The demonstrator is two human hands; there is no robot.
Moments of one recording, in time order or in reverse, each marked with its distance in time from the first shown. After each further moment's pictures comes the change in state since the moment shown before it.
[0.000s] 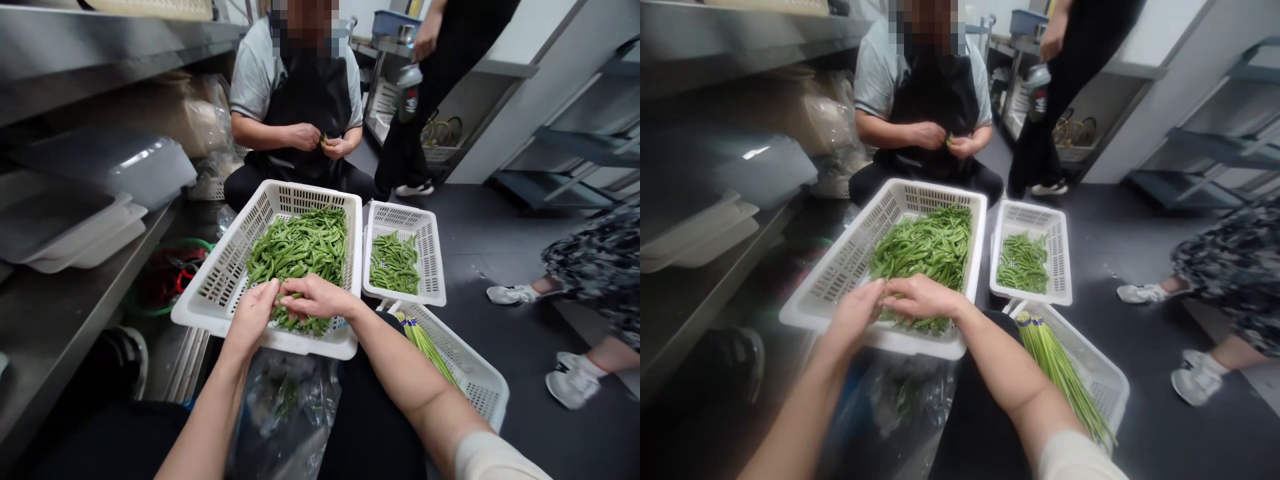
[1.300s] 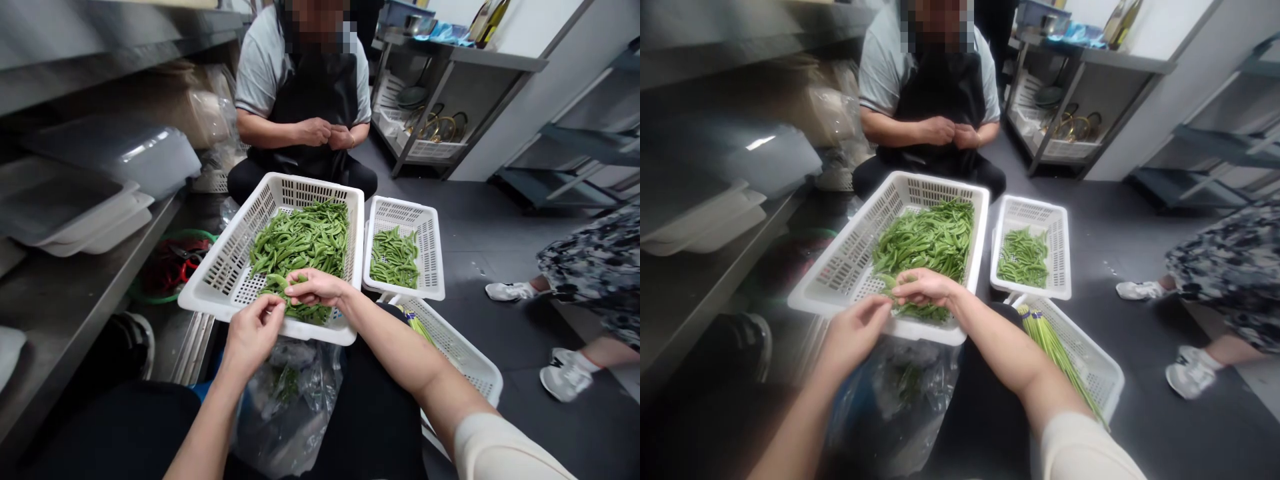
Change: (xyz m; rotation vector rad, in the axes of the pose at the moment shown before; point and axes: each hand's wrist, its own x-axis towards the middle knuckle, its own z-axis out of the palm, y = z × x) left_hand -0.045 -0.011 -0.008 0.504 0.111 0.118; right_hand 0.010 0.032 0.008 0.745 -0.033 0.337
